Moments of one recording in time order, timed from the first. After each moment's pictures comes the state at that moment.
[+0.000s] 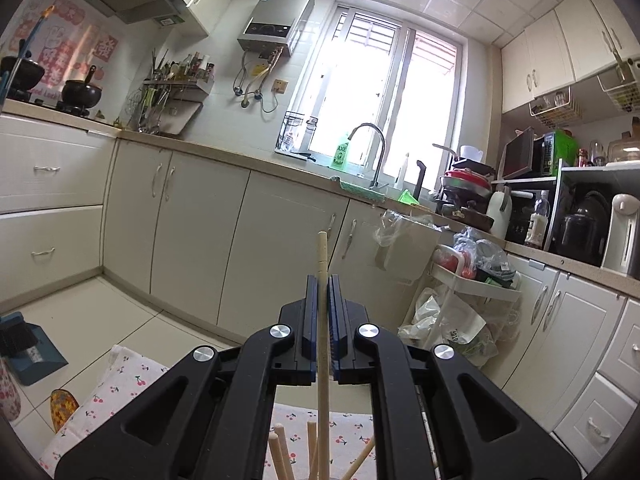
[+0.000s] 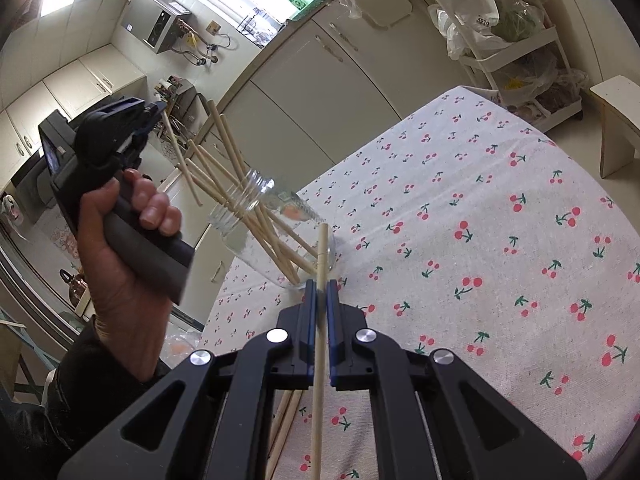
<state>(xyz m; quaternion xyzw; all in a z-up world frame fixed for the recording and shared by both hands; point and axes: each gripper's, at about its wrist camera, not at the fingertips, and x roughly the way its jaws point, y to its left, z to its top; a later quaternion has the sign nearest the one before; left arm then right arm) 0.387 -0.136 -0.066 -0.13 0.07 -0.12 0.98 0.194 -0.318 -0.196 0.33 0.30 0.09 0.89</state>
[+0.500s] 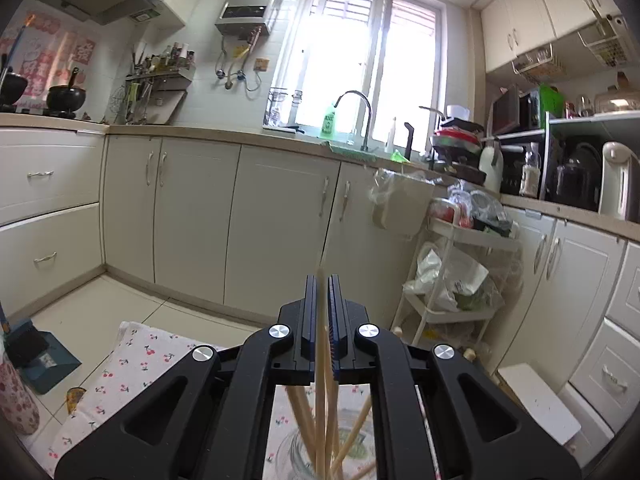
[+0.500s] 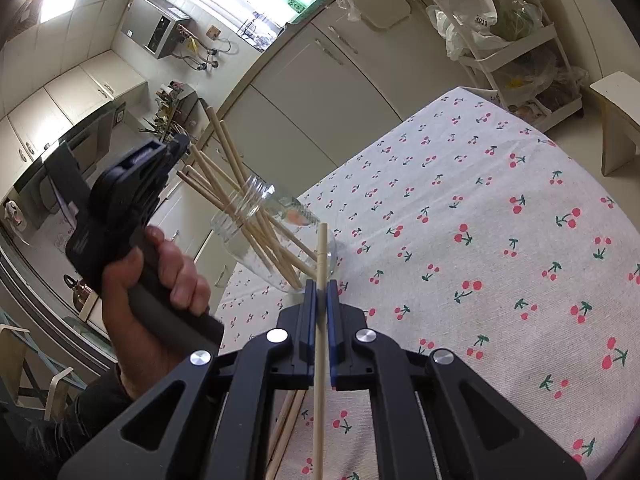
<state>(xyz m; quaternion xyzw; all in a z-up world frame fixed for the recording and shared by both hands) 0.361 -0.141 -0.111 -0.07 0.11 -0.14 0.98 0.194 -0.323 -0.196 0.34 0.29 0.09 0.89</state>
